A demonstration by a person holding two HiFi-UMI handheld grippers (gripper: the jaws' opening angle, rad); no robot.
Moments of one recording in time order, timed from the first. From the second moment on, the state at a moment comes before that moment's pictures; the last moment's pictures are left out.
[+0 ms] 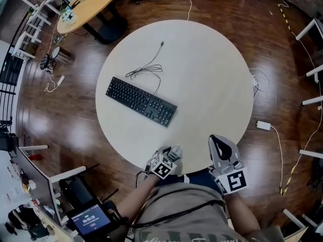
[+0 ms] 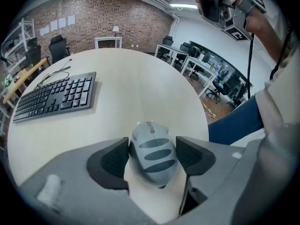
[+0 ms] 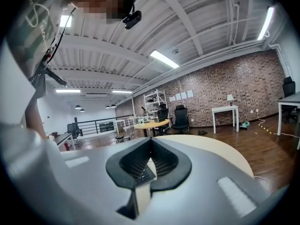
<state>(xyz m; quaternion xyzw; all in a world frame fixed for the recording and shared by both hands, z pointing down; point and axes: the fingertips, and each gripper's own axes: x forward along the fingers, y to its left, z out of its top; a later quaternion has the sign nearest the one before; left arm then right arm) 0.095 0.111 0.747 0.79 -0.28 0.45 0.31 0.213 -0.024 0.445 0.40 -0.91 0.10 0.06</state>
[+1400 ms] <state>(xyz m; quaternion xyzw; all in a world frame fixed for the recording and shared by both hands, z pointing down) 0.156 0.088 0.744 0.77 -0.30 0.46 0.32 0.280 -0.042 0.456 0.42 -0.90 0.11 0.07</state>
